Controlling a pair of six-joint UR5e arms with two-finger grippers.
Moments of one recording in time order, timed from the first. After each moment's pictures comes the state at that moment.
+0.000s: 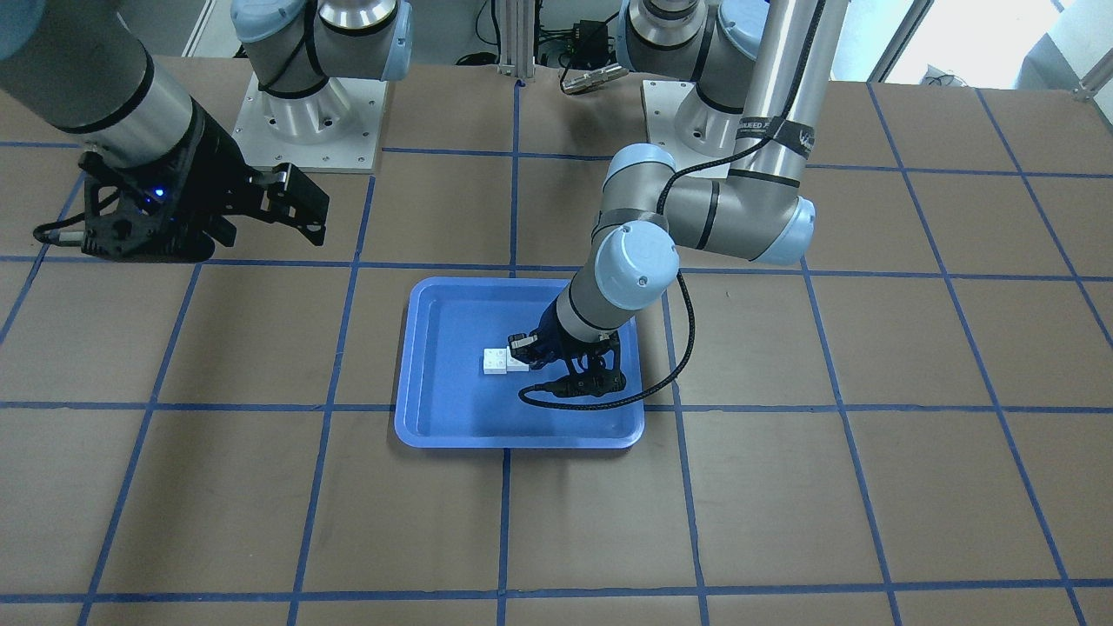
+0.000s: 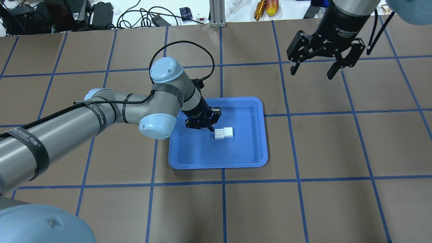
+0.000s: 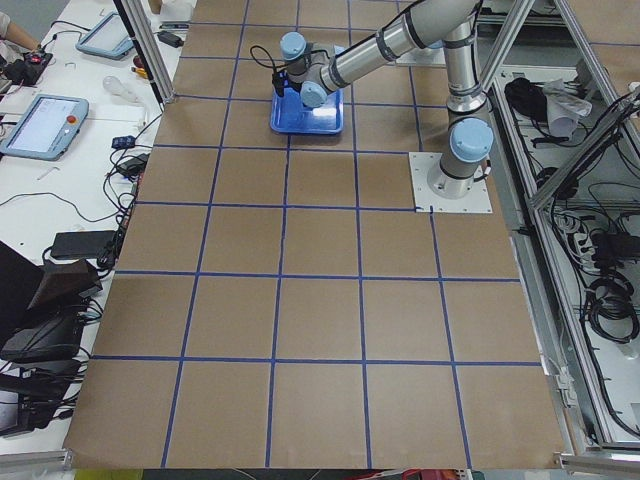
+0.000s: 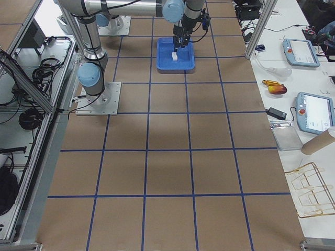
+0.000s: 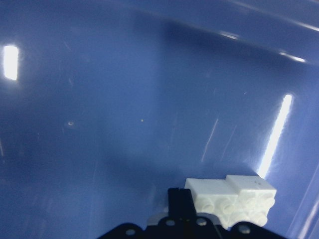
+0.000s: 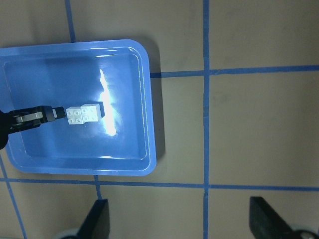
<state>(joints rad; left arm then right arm) -1.80 -2.00 -1.86 -0.87 1.26 -0.45 1.52 -1.47 1.44 -1.38 -1.42 0.03</state>
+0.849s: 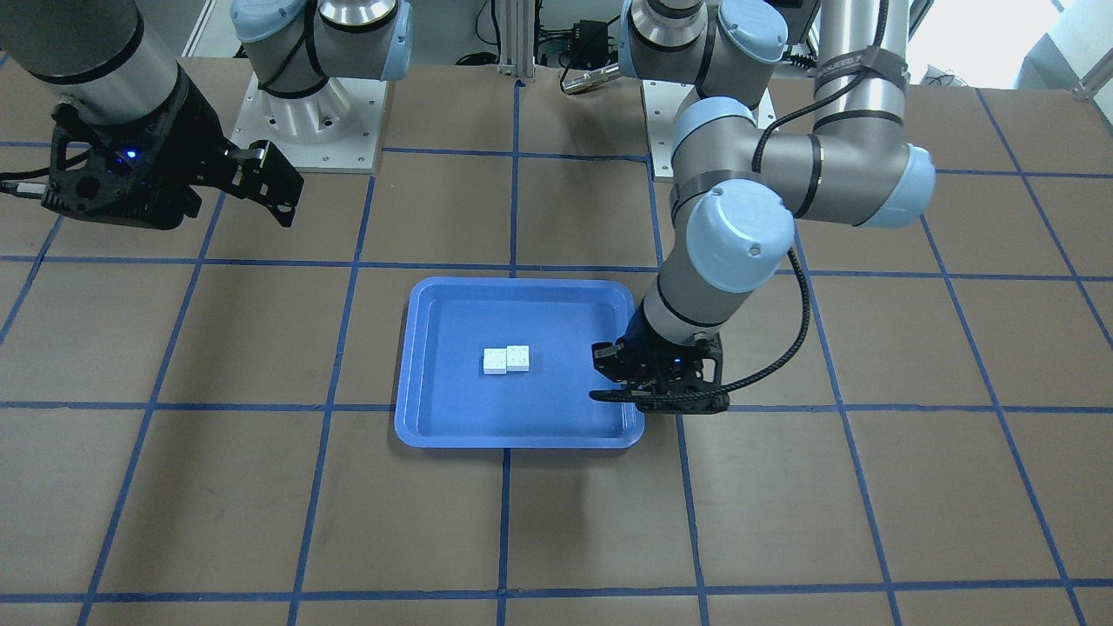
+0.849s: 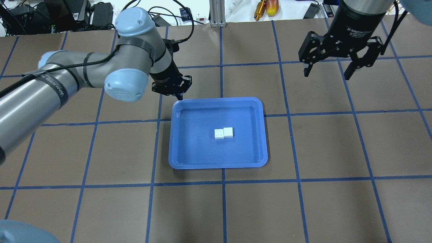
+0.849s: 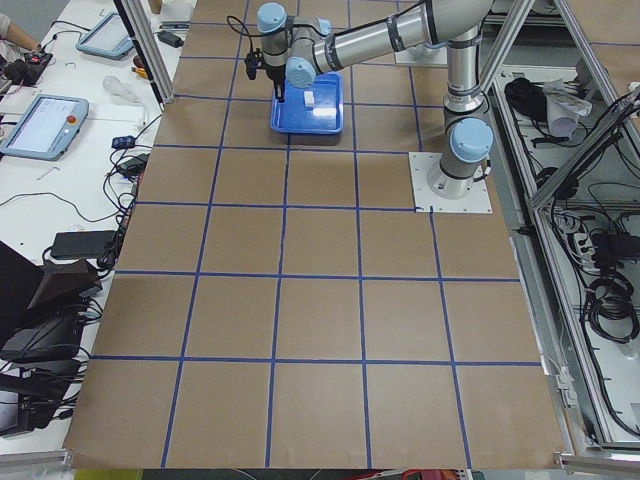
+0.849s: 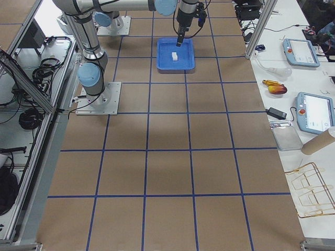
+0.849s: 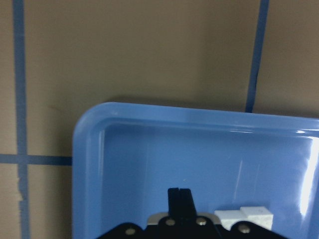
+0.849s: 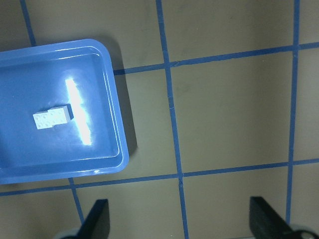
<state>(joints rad) -1.65 -1.89 -1.66 -1.17 1.45 -0.11 1.53 -1.51 1.45 -1.38 -1.54 0.10</state>
